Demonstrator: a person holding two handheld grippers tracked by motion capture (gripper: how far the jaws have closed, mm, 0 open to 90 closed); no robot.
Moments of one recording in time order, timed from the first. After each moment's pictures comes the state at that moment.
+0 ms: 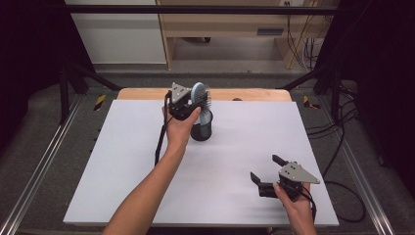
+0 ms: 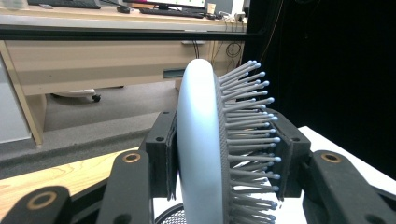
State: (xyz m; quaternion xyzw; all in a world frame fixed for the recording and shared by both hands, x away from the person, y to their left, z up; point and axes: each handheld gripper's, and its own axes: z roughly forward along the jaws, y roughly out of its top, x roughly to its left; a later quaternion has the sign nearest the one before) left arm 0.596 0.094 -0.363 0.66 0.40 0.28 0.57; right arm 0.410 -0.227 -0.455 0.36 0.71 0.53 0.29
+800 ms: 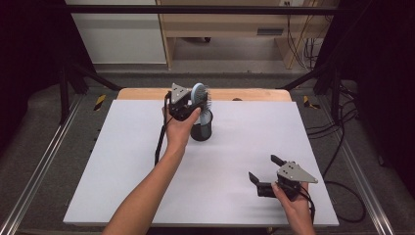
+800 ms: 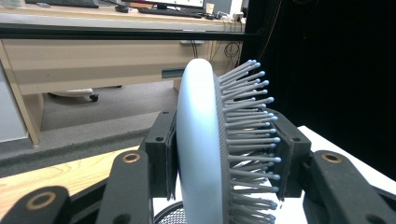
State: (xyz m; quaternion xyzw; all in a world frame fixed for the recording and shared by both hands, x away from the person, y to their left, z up) left arm 0.596 0.095 -0.365 0.66 0.40 0.28 0.58; right arm 0.412 -0.223 -0.457 0.36 0.72 0.53 0.28
